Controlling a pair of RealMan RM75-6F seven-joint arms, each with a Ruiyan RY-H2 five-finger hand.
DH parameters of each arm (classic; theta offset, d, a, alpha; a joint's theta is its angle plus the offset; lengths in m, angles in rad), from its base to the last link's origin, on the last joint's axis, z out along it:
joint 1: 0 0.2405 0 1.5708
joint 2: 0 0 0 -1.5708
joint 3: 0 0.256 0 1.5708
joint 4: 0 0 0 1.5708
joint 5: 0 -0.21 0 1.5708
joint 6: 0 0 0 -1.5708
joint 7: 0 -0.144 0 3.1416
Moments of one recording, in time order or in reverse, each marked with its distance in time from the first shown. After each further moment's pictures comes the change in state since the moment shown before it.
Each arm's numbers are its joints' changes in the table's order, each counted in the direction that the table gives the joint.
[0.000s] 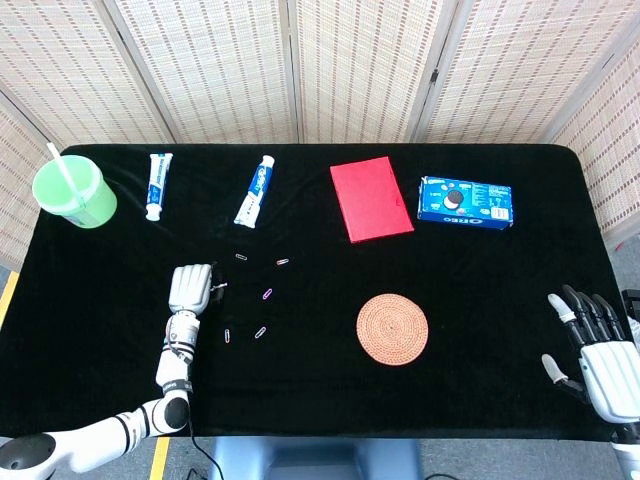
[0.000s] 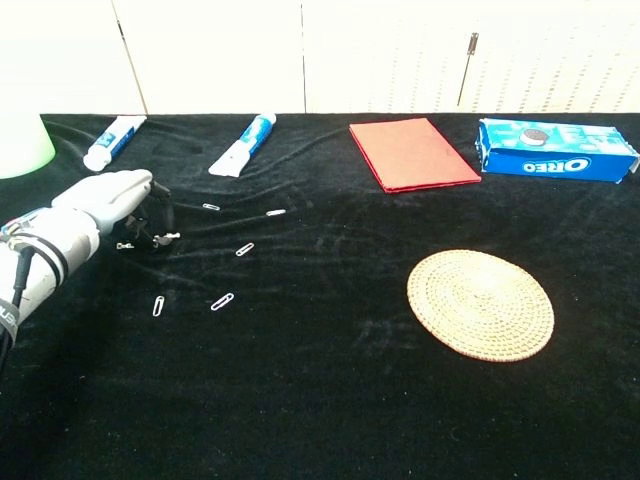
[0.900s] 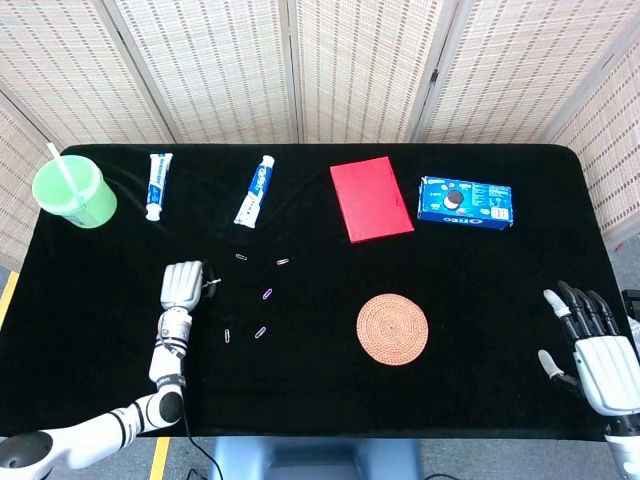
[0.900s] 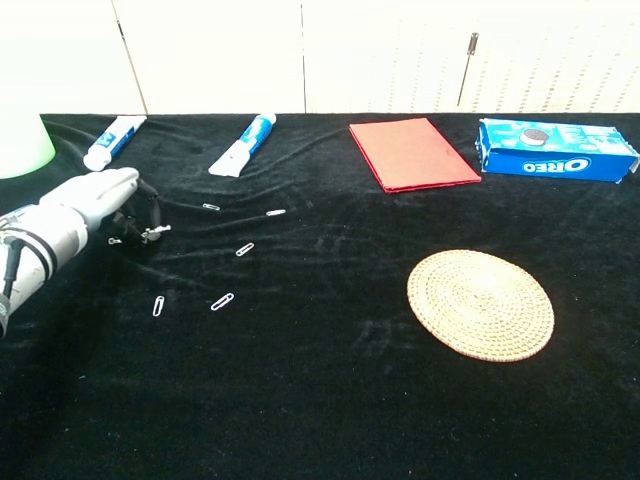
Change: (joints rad) left arm -0.005 -0.020 0.003 -0.031 0.024 -0.018 0.052; right arm 0.015 0.009 0.011 0.005 -0.024 -0.032 0.022
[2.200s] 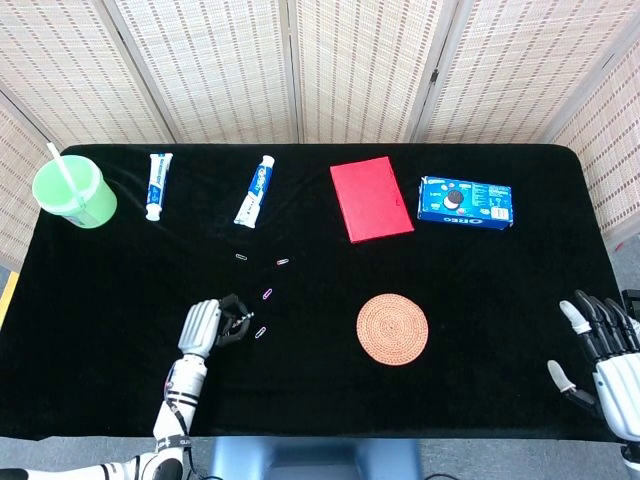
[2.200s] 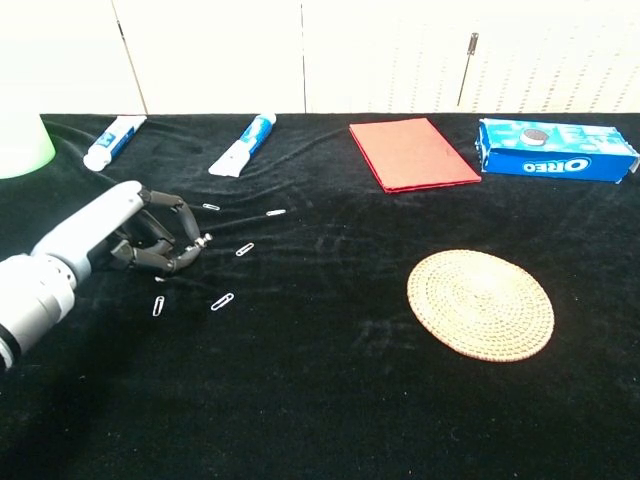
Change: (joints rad) left arm 0.199 -0.018 0.138 0.378 -0.263 0.223 0.386; right arm -0.058 -0.013 -0.018 -0.030 0.115 0.174 -0.084
